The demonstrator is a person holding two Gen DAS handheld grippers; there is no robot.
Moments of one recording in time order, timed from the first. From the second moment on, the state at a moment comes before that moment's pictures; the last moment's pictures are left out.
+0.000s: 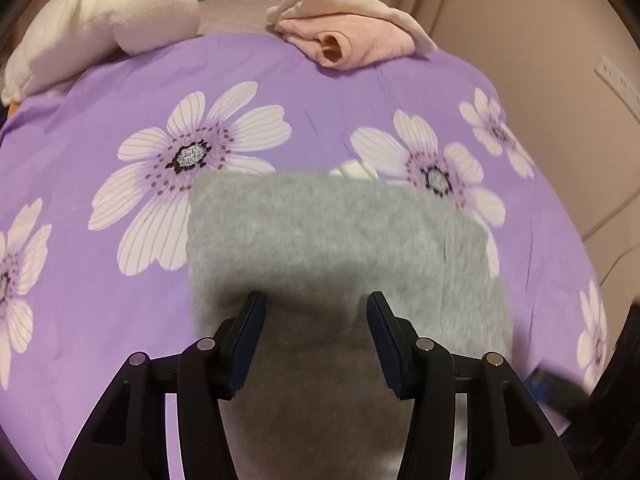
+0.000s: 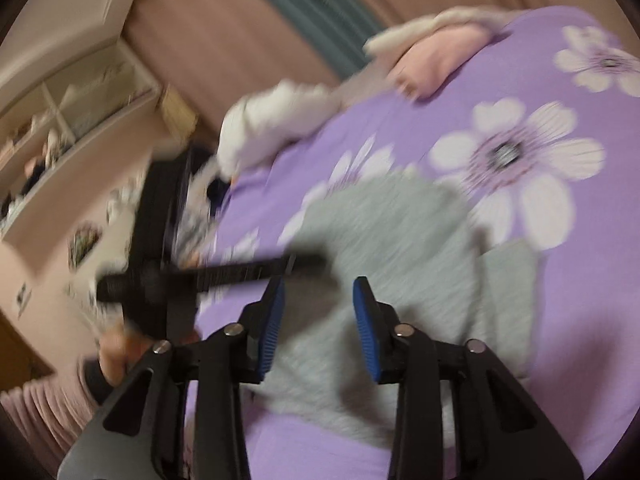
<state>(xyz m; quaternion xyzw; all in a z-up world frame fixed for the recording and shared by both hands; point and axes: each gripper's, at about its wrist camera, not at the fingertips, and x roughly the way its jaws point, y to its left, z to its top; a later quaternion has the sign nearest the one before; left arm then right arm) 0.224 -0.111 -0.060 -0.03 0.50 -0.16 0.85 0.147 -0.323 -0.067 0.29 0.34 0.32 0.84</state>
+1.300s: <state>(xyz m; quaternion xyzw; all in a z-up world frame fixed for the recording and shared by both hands) 0.260 -0.141 -0.074 -0.01 0.53 -0.14 0.84 0.144 -0.308 -0.080 0.21 0.37 0.26 0.87</state>
